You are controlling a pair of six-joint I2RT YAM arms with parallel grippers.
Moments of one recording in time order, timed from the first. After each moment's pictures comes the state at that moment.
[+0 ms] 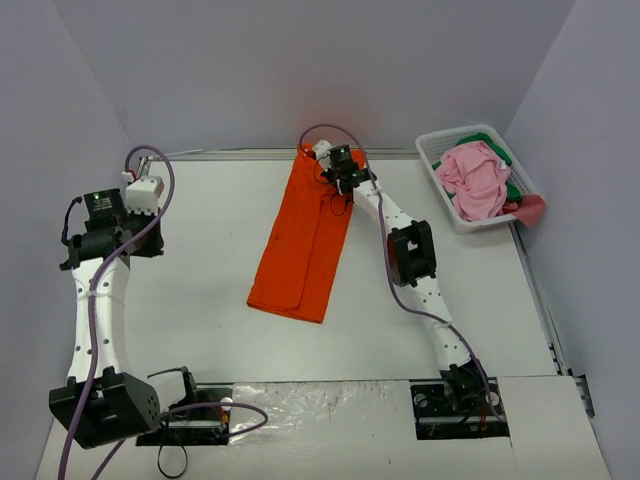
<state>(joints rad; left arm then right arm) 0.25 1.15 1.21 -0.85 0.25 0.27 0.42 2.79 2.56 -0.45 0.20 -0.48</state>
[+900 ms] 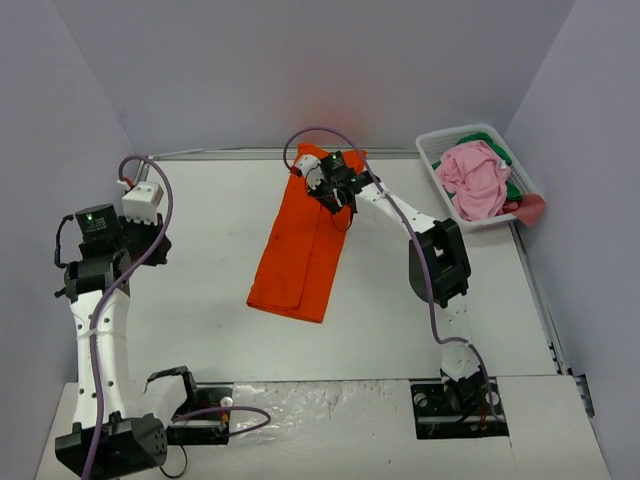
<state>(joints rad) 0.26 0.97 1.13 -0.81 0.39 0.24 0.55 2.20 1.88 -0.49 0.05 -0.43</state>
